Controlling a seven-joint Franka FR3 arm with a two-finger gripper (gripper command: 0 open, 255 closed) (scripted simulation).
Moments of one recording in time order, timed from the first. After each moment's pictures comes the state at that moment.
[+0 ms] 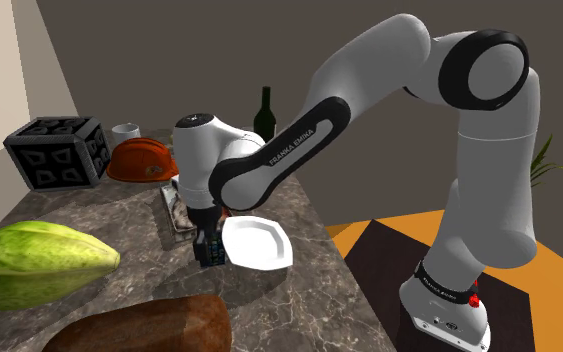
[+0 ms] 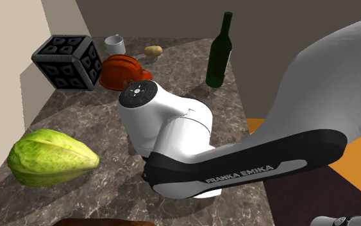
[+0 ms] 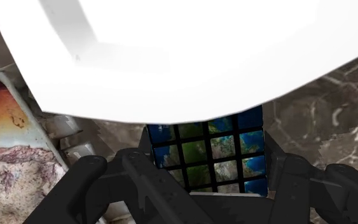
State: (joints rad) arm 0.29 0.35 0.36 -1.96 -0.16 2.28 0.03
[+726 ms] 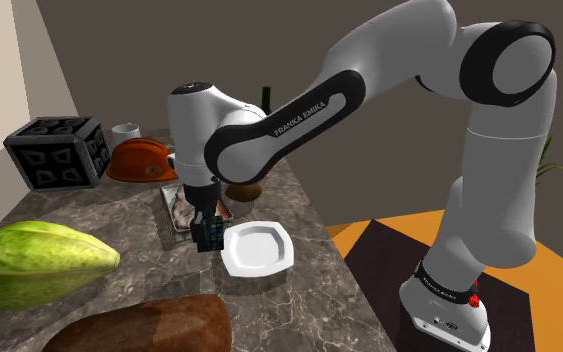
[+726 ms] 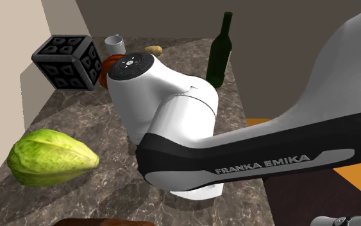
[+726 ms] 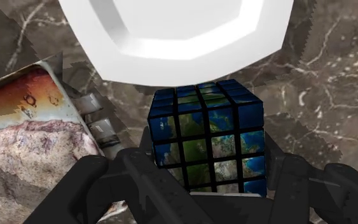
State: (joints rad) arm 0.27 0.27 0.38 -1.91 -0.12 2.16 0.01
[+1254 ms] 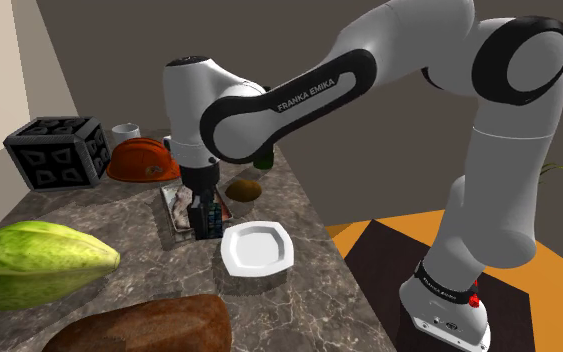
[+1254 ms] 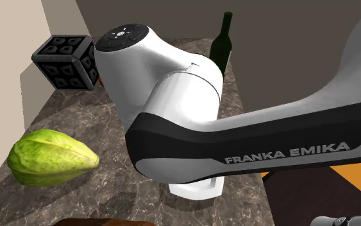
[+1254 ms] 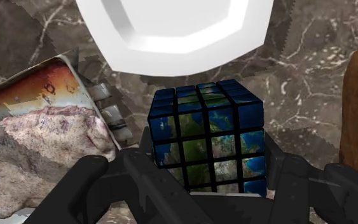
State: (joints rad) arm 0.27 0.22 0.38 -1.86 -0.10 2.06 -0.01
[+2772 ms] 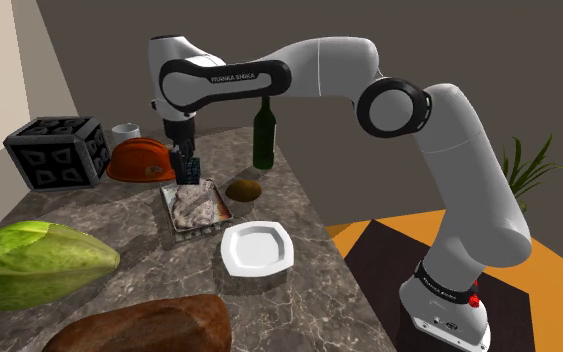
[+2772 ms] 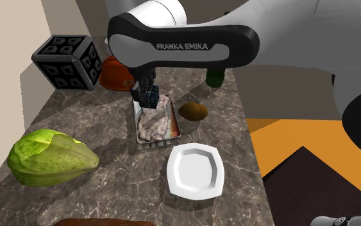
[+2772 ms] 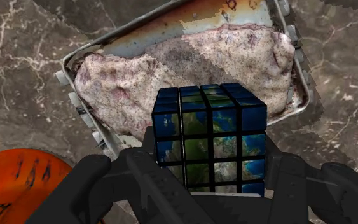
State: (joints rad) arm 0.21 0.71 0.27 -1.07 -0.18 1.76 -0.25
